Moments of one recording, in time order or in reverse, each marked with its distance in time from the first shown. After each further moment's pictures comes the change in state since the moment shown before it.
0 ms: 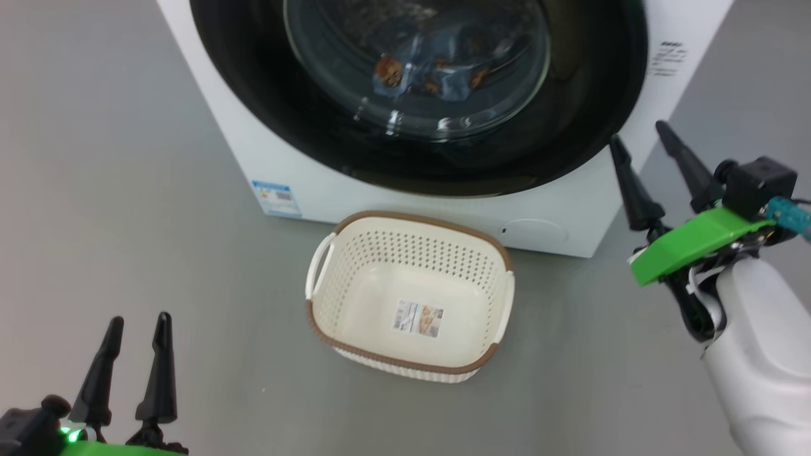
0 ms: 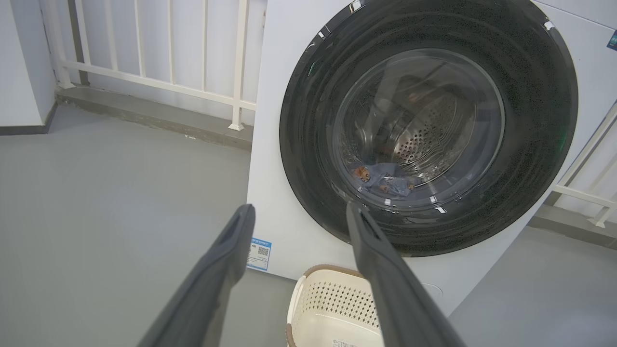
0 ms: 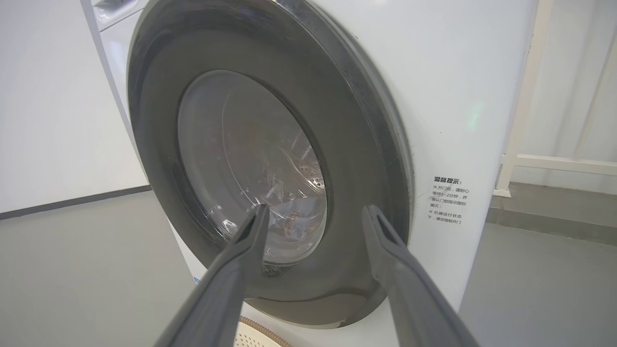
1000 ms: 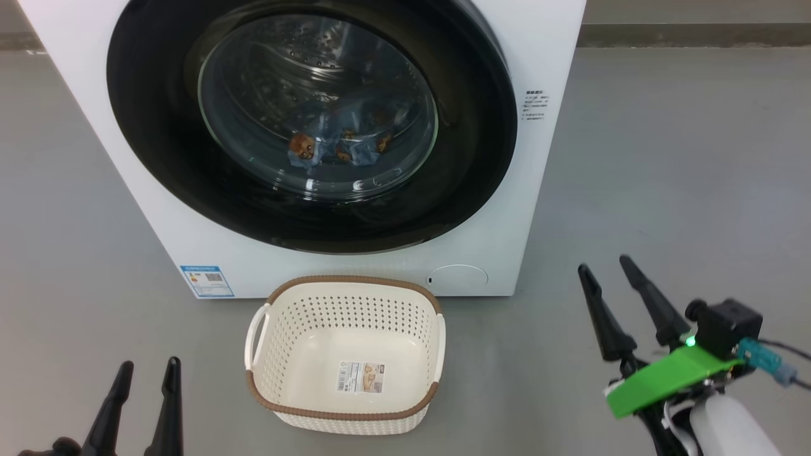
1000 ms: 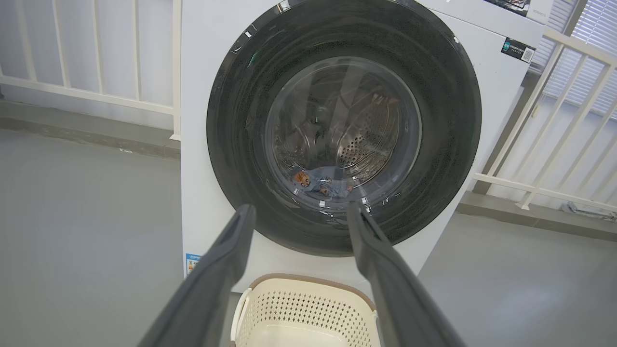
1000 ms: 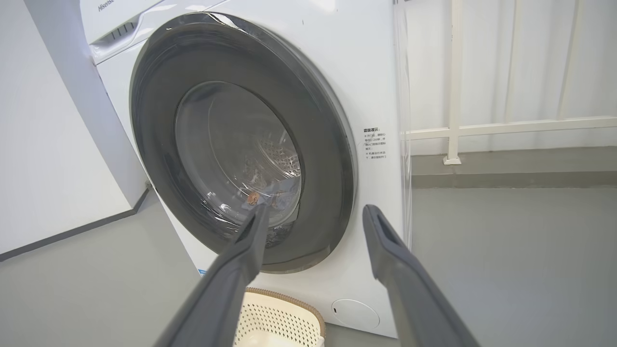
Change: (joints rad) left arm 0.116 -0.017 0.013 -0.028 0.036 0.000 0.000; right arm 0.373 0.074 -0.011 -0.230 0.050 -0.003 0.000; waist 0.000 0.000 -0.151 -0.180
